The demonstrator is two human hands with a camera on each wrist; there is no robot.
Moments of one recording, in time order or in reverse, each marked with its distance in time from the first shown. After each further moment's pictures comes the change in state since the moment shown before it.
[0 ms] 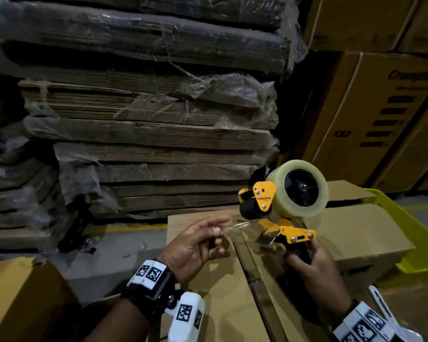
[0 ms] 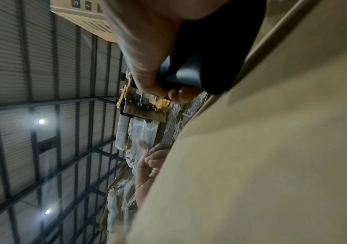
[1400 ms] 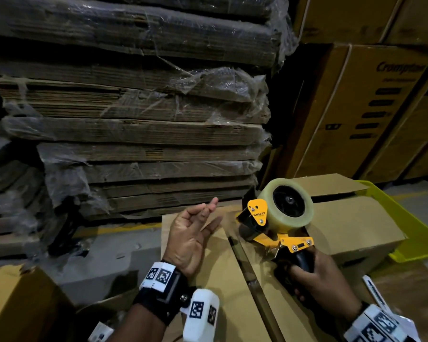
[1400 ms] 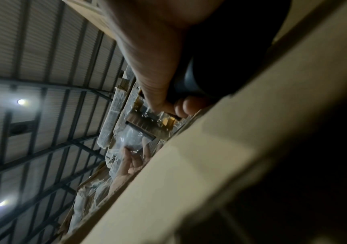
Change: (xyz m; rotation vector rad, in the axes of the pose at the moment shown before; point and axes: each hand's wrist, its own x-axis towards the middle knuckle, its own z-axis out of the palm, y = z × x) left_hand 0.029 -0.014 0.000 -0.159 0.179 0.370; right_hand -0.010 0.000 -0.012 -0.218 -0.031 0.160
